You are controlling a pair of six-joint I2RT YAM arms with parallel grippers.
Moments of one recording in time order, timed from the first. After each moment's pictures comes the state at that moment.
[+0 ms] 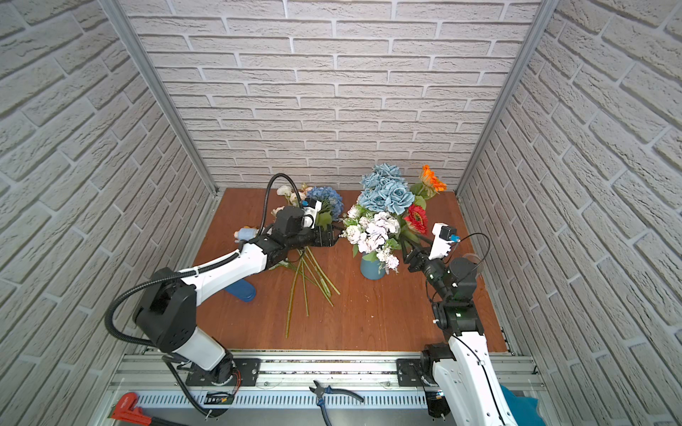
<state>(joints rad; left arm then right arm) -0.63 1.60 1.11 0.01 0.26 -0.50 -0.04 0.61 0.51 0.00 -0.37 0.42</state>
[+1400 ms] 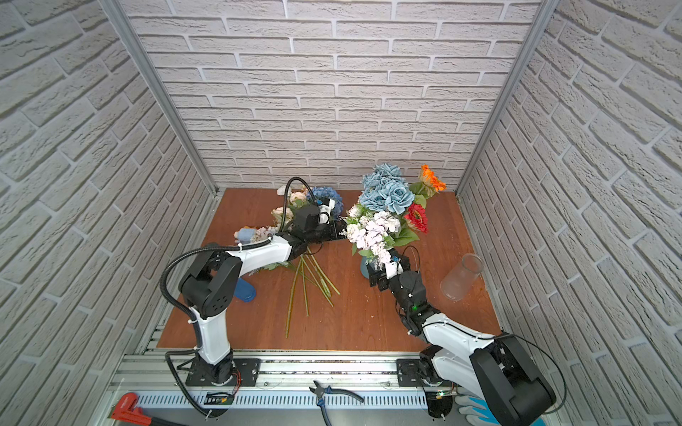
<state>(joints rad) -0.64 1.93 1.26 0.27 0.36 -0.68 0.41 1.11 0.19 0.72 0.11 -0.01</state>
